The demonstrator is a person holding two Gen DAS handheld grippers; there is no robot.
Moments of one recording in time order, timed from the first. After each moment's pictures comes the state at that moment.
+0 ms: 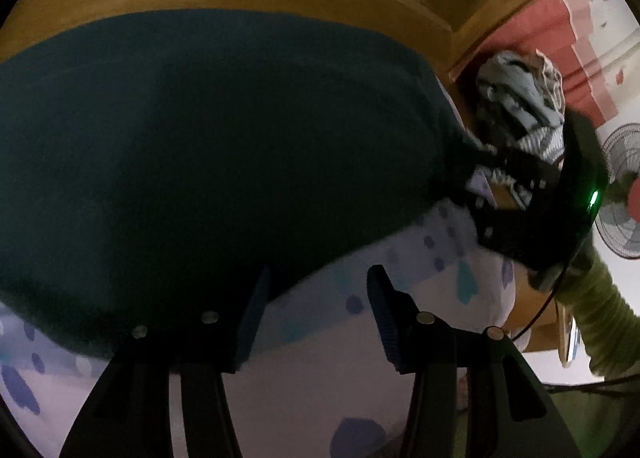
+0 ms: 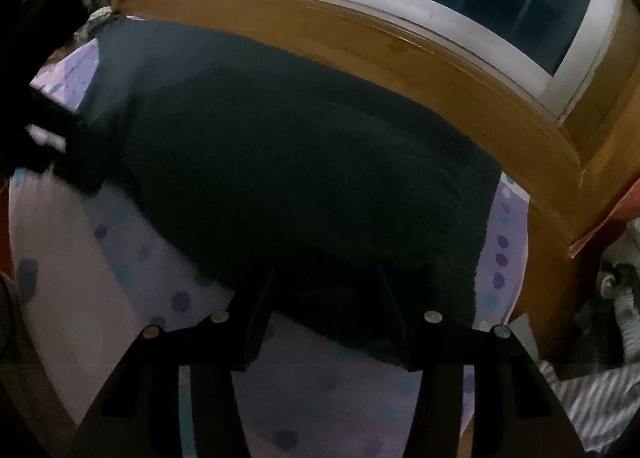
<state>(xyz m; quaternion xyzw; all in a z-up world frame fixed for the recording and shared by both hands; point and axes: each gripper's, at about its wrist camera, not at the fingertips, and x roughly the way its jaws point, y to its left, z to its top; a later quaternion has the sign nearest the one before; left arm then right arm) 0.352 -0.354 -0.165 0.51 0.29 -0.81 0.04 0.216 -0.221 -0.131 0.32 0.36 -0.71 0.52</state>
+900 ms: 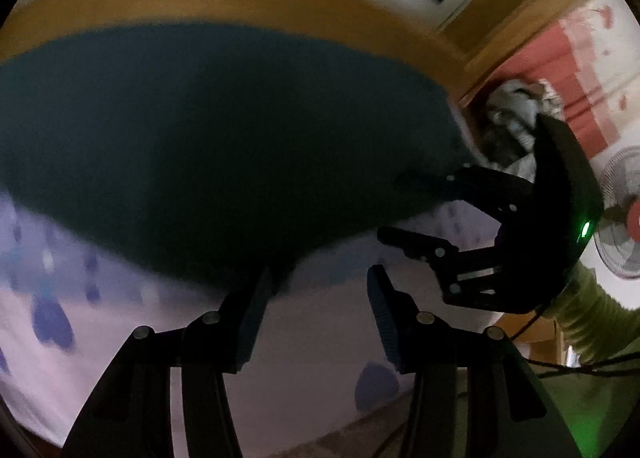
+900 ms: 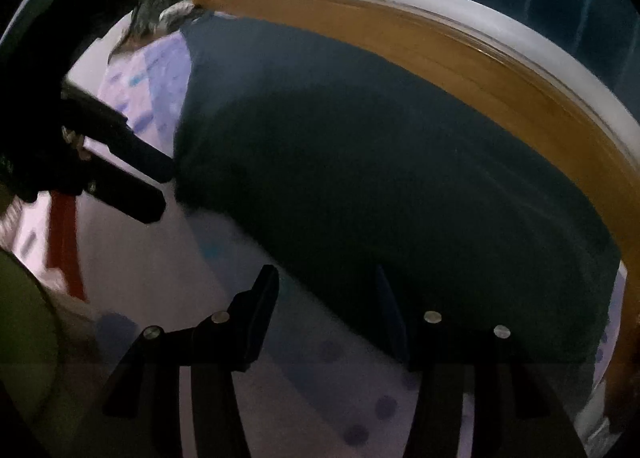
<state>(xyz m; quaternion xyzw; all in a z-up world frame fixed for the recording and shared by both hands) 0.413 -0.374 -0.134 0.47 0.30 -0.83 0.08 0.312 -0.290 -0.141 0.32 0.33 -0.61 0.64</state>
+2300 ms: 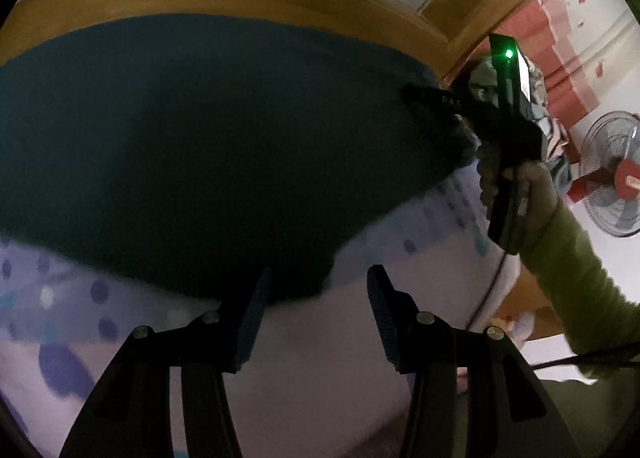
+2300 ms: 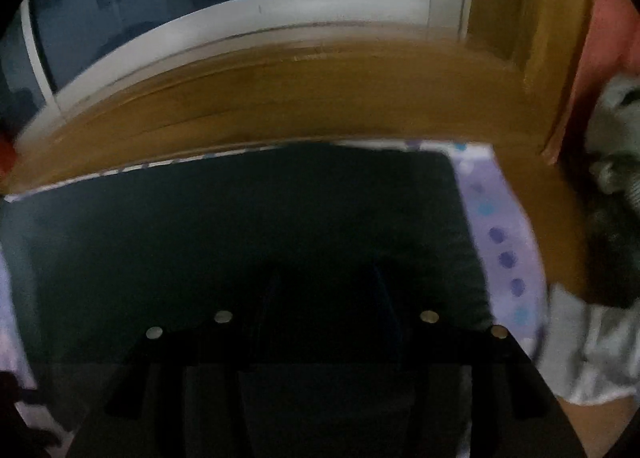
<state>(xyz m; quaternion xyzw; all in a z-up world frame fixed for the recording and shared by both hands) 0.442 -0.401 -0.154 0.48 0.29 -0.83 0.02 0.169 -0.322 -0.158 0.41 0.16 -0.84 0.33</state>
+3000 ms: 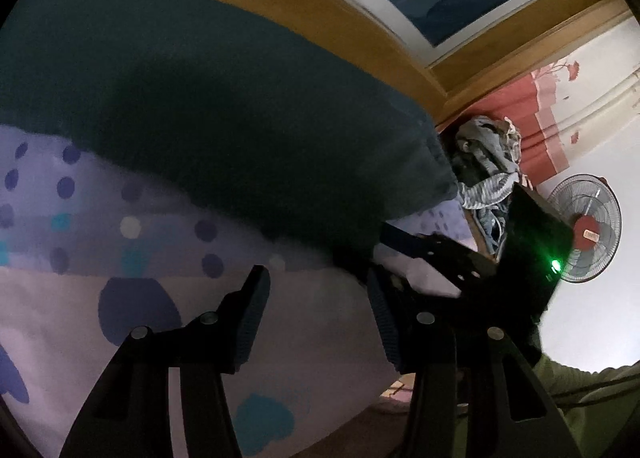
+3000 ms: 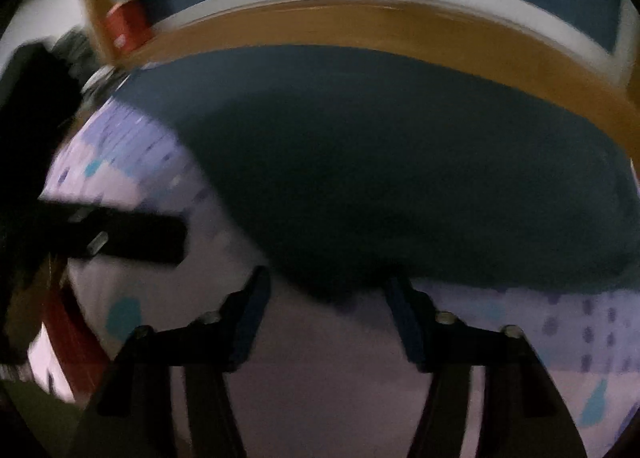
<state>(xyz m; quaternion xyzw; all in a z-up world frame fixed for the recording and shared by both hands) 0.520 -0.463 -0.168 0.40 0.39 -0.83 0.00 0.401 -0.365 -0.179 0.41 0.21 -0.73 0.51</state>
